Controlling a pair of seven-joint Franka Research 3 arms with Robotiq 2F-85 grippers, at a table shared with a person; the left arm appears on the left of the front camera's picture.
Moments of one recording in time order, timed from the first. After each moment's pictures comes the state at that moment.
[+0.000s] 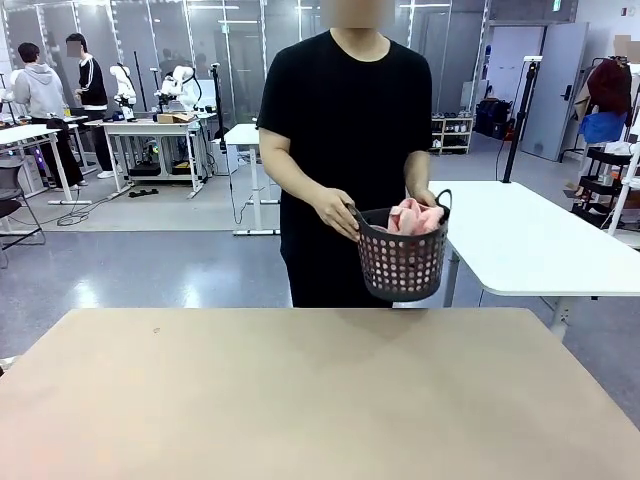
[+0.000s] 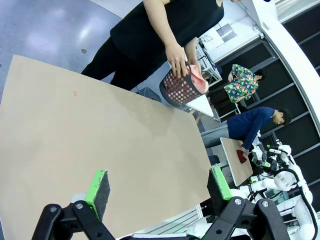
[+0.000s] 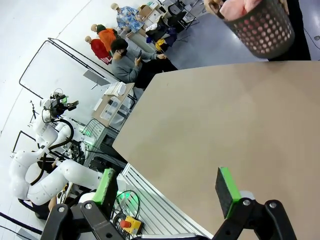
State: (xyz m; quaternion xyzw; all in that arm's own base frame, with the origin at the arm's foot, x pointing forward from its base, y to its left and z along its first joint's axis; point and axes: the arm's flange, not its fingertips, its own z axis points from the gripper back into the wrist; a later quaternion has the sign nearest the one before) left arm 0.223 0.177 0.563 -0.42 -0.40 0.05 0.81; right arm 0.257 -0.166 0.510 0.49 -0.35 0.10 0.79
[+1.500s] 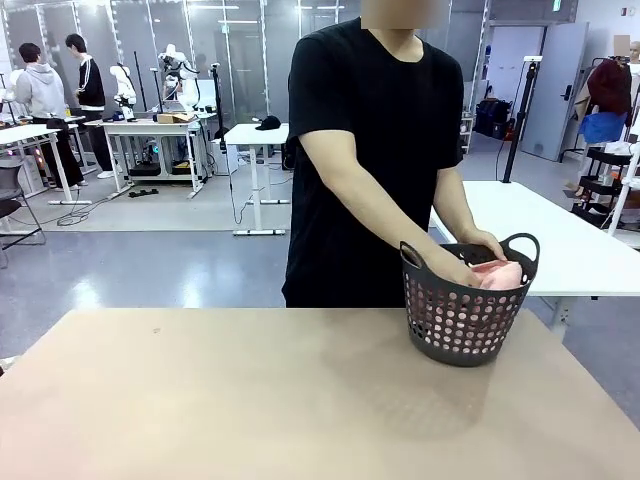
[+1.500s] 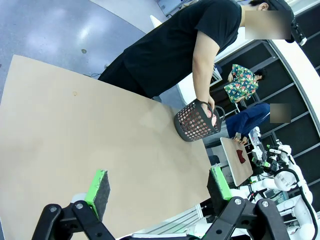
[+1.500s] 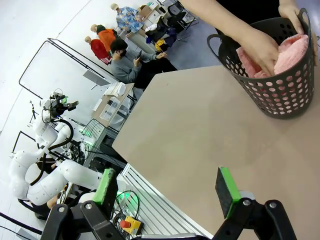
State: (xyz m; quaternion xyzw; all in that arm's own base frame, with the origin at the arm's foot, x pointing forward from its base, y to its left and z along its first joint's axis) left arm 0.223 0.177 0.563 -0.42 -0.40 0.05 0.81; right arm 0.256 -0.167 0.511 0.49 -0.35 0.10 0.79
